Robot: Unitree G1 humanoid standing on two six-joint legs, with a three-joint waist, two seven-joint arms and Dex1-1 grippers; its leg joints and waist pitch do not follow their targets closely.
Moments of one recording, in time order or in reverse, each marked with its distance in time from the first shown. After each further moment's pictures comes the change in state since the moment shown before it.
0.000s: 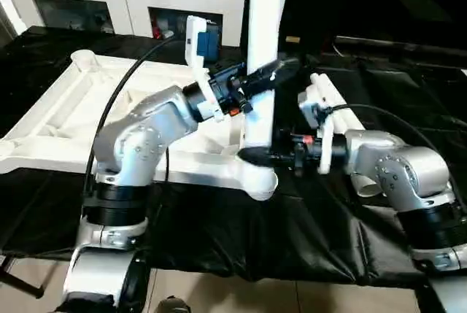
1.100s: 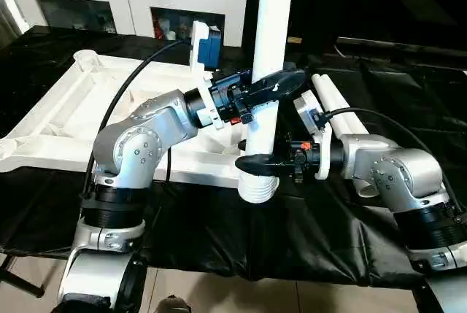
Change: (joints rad) left arm 0.013 0.020 -0.029 -0.008 -0.004 0.003 -0.061; right arm 0.000 0.012 0.025 0.045 0.017 -0.002 0.078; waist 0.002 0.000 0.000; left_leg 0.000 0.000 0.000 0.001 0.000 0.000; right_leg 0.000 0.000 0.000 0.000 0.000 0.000
